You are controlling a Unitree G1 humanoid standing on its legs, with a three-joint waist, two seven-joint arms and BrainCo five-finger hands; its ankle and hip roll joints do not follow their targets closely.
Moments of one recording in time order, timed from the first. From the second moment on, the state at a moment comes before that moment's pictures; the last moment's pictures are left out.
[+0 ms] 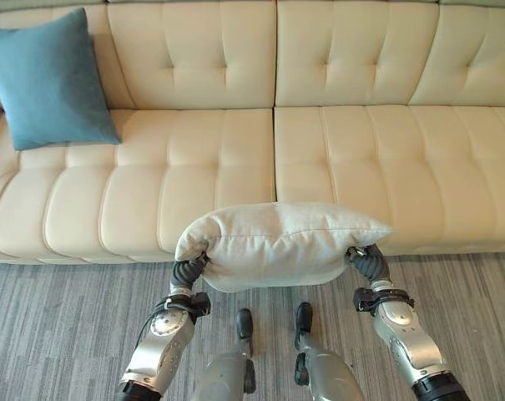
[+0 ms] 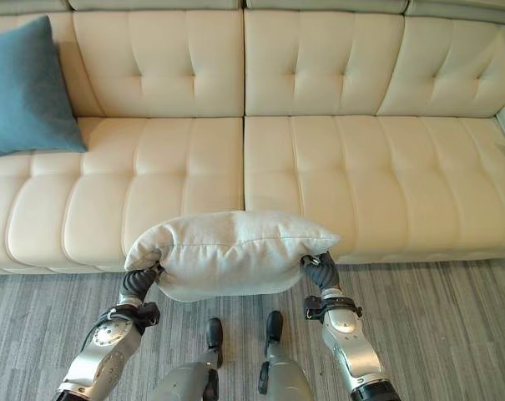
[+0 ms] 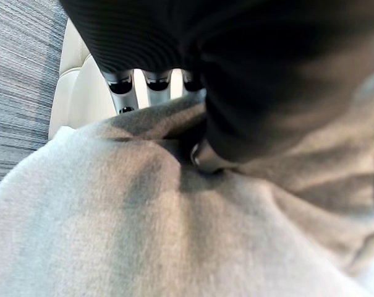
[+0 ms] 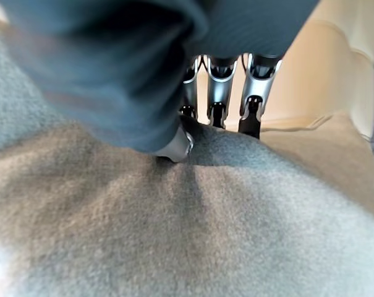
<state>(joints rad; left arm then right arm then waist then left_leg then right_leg) 0.05 0.31 -0.22 0.09 -0.46 0.03 0.32 0.00 -0.31 0.17 0.14 0.24 -0.03 -0.21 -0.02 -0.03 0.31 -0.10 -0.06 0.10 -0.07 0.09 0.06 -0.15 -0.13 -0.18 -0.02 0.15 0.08</state>
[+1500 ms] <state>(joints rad) 0.11 0.25 -0.21 0.05 -0.39 0.07 0.32 0.03 -0.37 0.14 -0.01 0.17 0.00 -0.23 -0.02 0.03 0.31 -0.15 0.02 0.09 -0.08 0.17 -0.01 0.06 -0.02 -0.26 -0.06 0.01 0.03</state>
